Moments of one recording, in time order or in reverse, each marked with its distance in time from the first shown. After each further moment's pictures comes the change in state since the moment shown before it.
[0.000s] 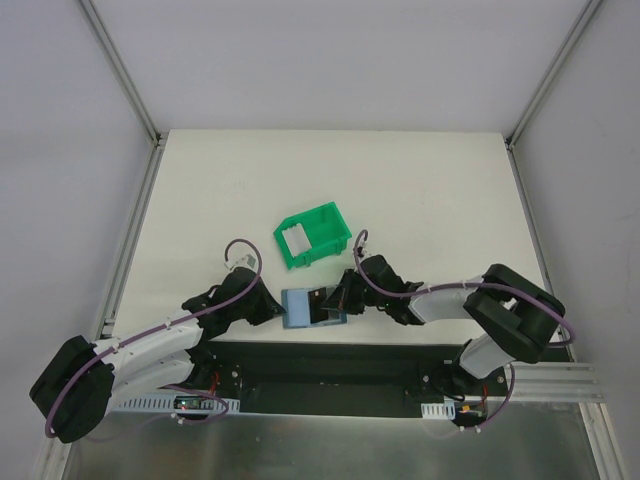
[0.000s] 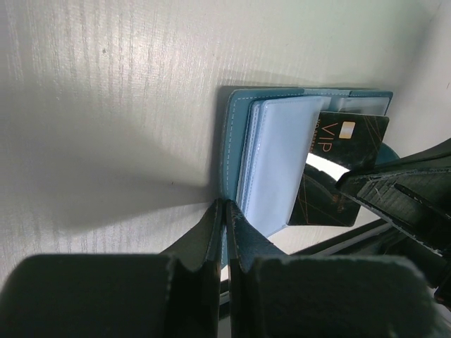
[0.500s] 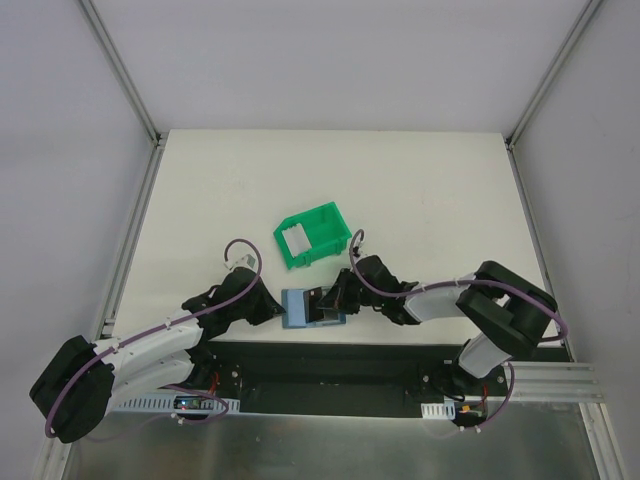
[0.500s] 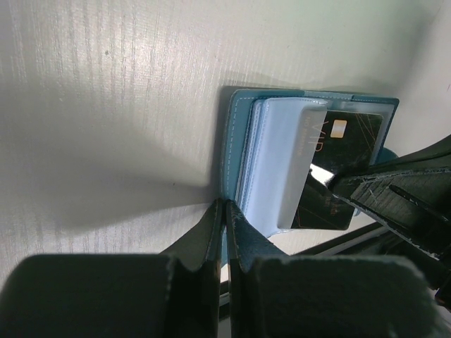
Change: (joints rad) left arm 0.000 0.000 0.000 -0.001 -0.002 0.000; right arm 0.017 0.053 0.024 0.046 0.005 0.039
